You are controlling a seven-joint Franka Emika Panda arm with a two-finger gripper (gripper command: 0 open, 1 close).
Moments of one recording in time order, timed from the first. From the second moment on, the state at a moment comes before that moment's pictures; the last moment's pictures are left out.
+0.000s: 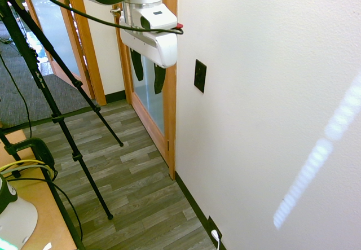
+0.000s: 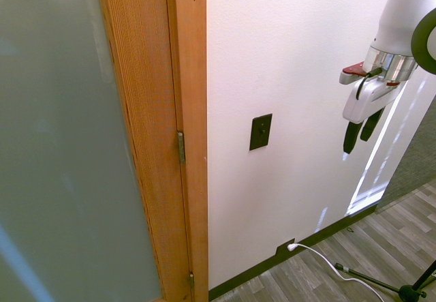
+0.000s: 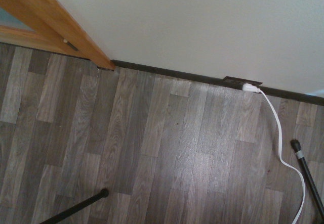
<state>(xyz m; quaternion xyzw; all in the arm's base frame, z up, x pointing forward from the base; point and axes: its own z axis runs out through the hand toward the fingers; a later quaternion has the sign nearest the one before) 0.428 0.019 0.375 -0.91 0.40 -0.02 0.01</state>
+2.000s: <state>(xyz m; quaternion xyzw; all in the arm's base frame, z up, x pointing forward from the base) 0.609 0.090 0.304 -0.79 0.57 -0.23 0.04</state>
